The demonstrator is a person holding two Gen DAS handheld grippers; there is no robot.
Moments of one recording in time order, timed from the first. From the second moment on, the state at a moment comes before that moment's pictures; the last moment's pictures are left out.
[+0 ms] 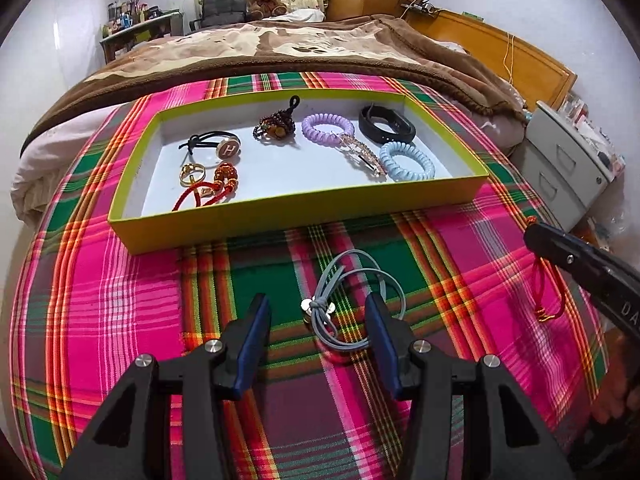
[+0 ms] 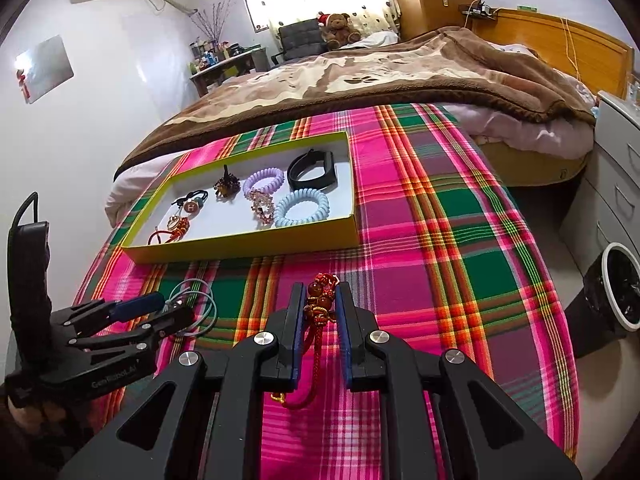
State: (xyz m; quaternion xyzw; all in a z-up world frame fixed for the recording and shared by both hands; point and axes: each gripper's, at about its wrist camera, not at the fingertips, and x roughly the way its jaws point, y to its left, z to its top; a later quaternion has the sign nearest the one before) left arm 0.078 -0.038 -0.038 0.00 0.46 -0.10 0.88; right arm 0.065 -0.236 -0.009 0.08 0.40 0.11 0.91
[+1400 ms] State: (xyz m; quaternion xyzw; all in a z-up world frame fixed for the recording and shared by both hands) left arm 0.072 0.002 0.015 -0.04 0.40 -0.11 0.91; right arm 0.062 -0.204 0.016 0.05 0.37 0.14 0.92
